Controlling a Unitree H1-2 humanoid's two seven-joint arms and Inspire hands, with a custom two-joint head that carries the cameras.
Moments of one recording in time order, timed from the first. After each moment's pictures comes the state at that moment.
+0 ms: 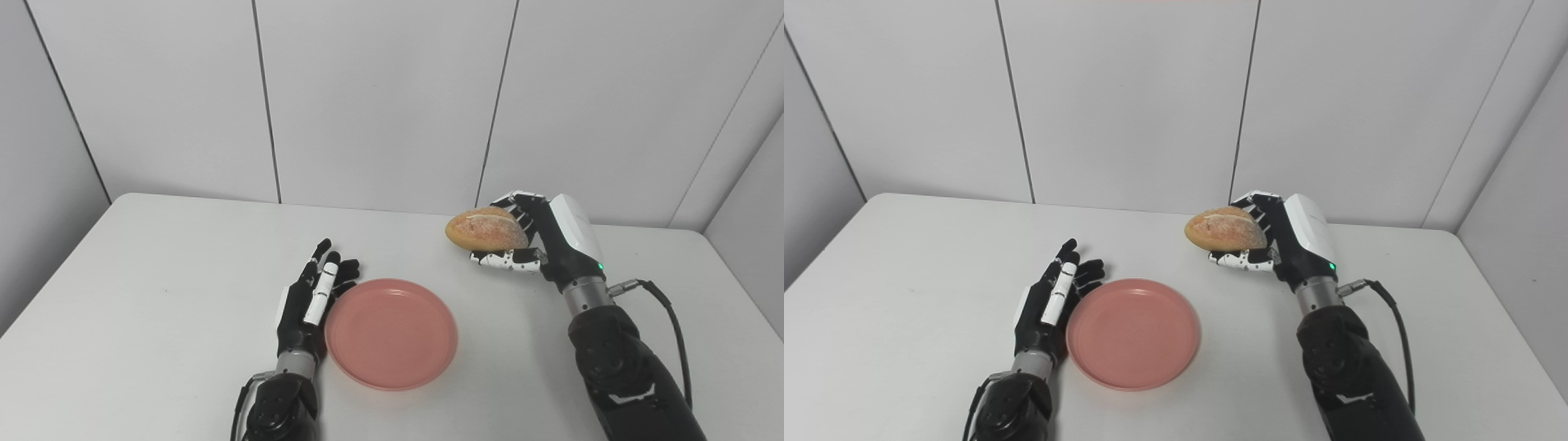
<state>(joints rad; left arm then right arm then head) -0.40 -0.11 0.08 0.29 -0.13 0.06 0.05 -0.55 -0.24 0.16 0.02 -0.52 0.12 -0.01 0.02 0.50</state>
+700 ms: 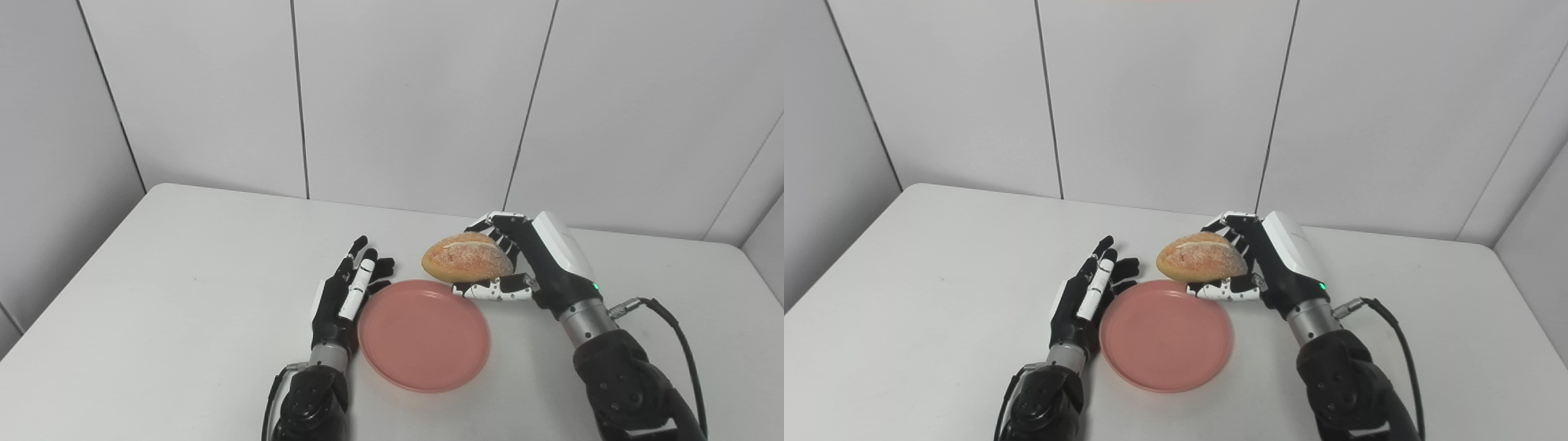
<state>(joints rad) -0.41 -0.14 0.08 0.33 -0.11 0.03 0.06 -0.51 -0.20 0.25 -0.14 -0.55 0.18 0.16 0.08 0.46</state>
